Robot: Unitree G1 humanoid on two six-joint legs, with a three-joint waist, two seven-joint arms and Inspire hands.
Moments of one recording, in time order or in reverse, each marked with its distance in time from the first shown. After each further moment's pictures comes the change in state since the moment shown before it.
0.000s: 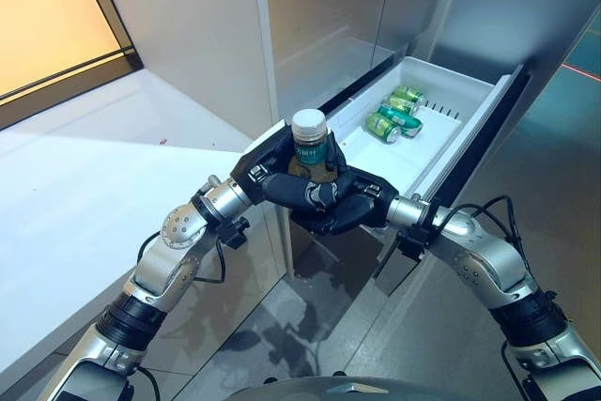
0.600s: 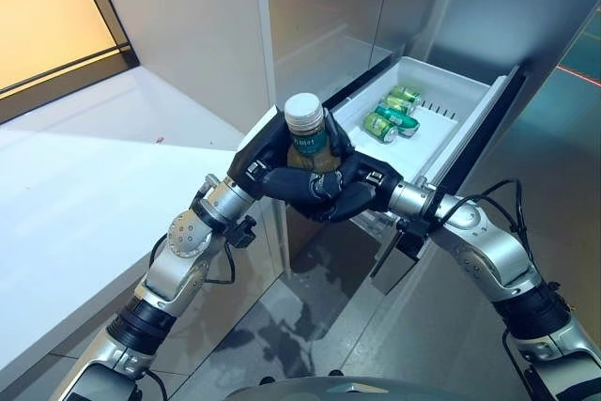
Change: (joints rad) left arm -0.010 -0.048 -0.026 -0.003 0.120 -0.229 0.144; right arm -0.049 -0.015 -0.005 -0.046 -0.145 -0.144 -0.081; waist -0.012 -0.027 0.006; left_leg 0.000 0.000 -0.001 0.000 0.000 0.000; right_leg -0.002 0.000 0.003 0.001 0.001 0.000
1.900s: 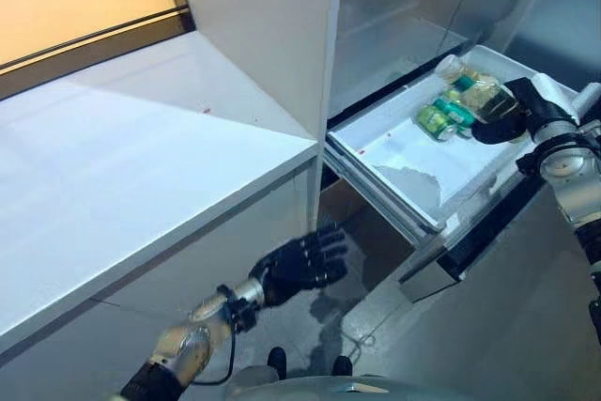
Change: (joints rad) left arm 0.335 -0.078 -0.091 0.400 -0.405 0.573 -0.233; right arm -0.372 -0.375 0.010 0.897 -0.555 -0.117 -0.486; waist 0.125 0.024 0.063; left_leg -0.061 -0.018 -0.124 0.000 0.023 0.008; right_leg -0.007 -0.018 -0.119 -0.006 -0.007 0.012
